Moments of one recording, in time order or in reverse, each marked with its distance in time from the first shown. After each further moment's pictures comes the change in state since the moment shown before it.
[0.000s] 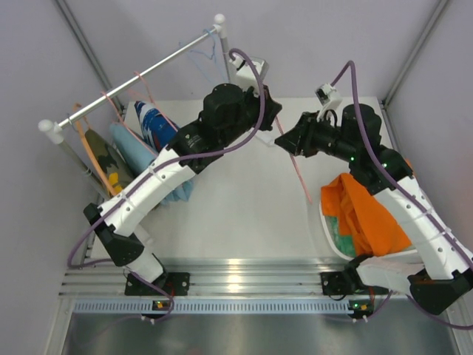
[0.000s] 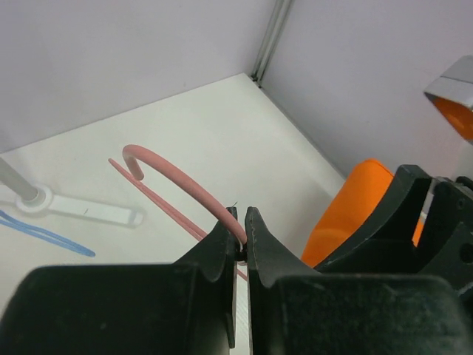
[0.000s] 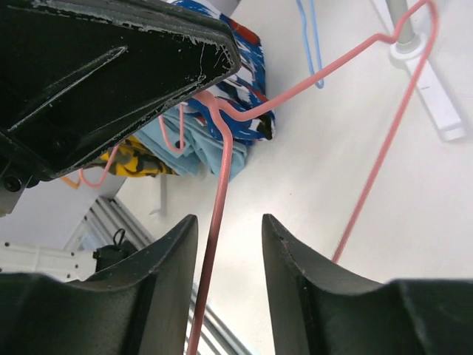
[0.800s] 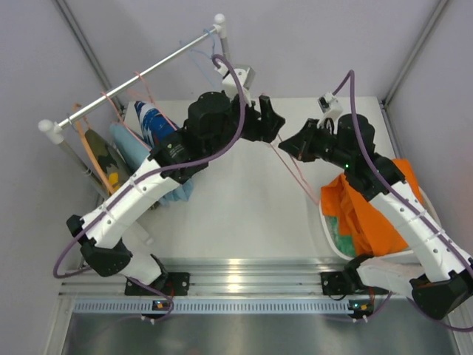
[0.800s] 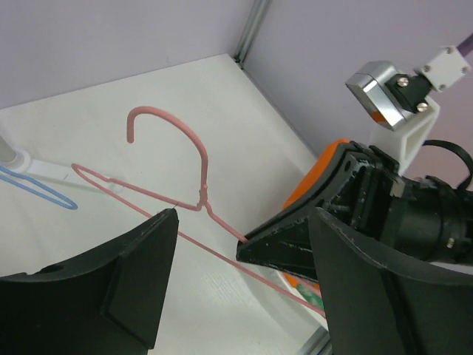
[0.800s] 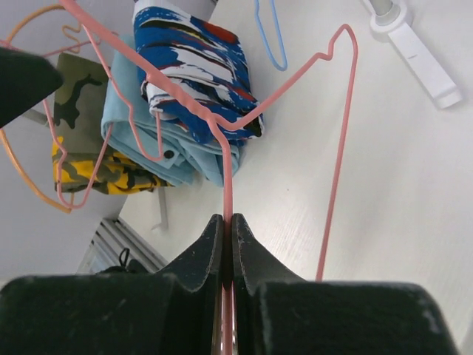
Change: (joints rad) left arm -0.032 -0.086 -0.027 -0.122 -0.025 -0.092; right arm -0.012 -0.038 -0.142 0.076 0.069 0.097
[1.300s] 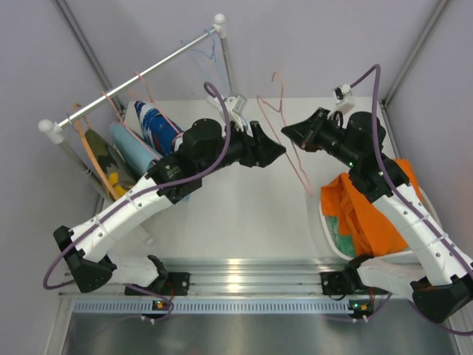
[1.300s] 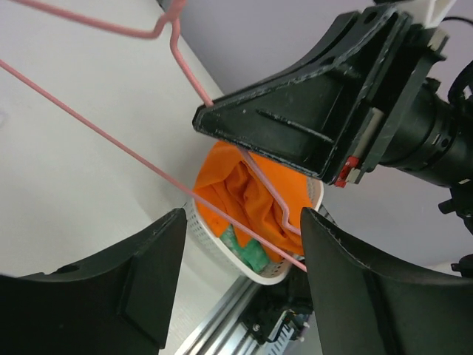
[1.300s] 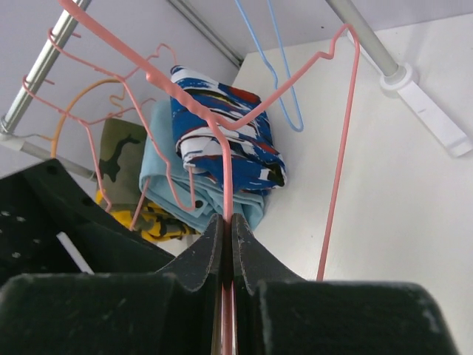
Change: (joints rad) left arm -0.001 -0.199 -0.355 0.169 0.204 -0.254; right arm -0.021 -0.024 -0.005 0.139 0.051 0.106
